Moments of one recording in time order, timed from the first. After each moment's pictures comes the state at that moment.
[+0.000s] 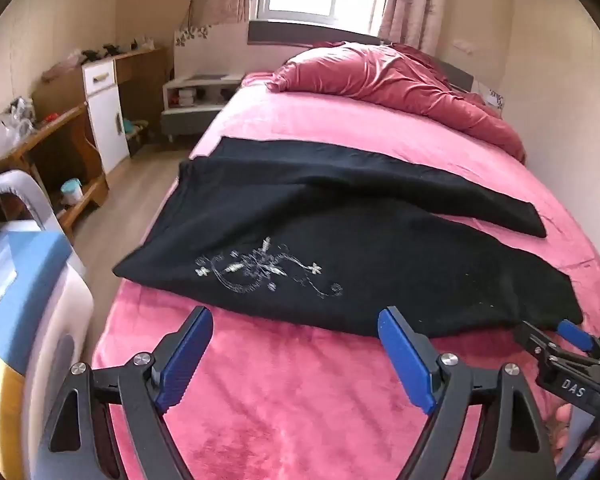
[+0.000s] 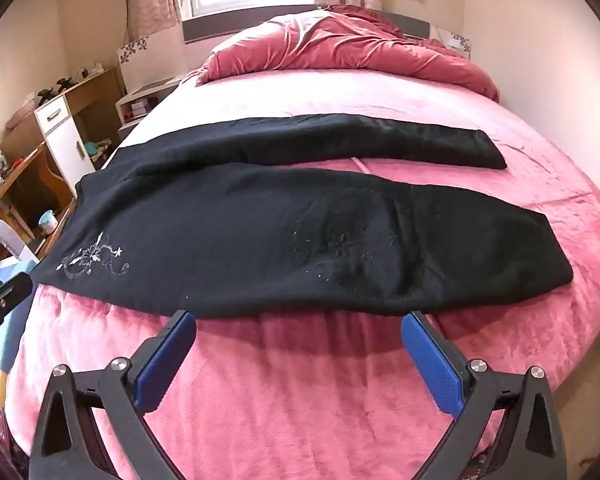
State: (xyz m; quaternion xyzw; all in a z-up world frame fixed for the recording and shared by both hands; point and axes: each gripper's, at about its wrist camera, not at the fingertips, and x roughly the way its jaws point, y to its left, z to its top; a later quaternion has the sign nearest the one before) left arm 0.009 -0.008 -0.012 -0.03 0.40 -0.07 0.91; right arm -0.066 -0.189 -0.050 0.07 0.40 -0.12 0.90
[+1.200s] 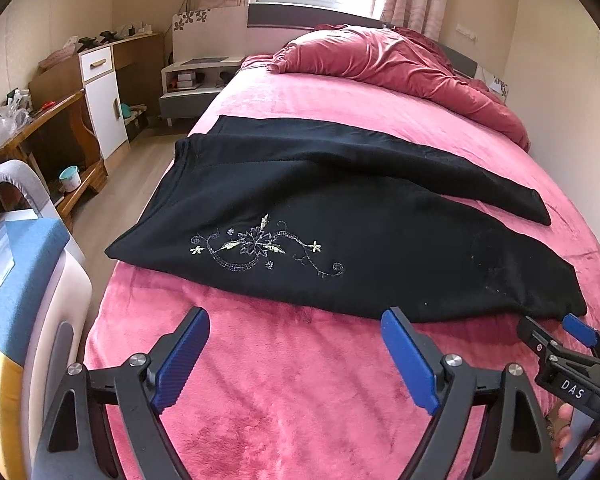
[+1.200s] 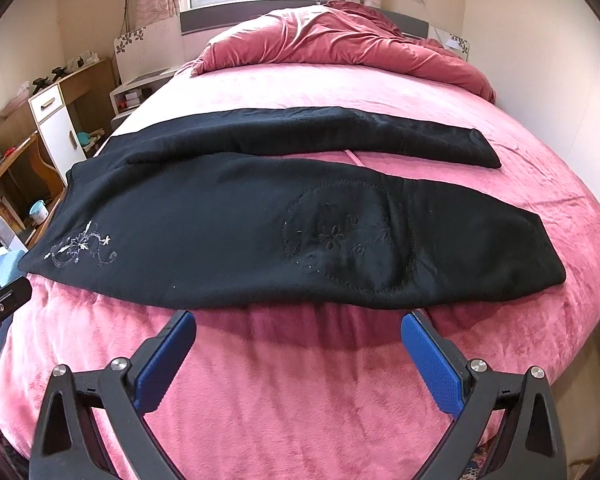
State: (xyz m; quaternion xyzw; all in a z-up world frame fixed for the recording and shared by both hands) left arm 0.005 -0.007 -0.028 -0.03 0.42 -0.07 0.90; right arm -0.066 -0.185 -0.063 0.05 0.42 -0.14 0.89
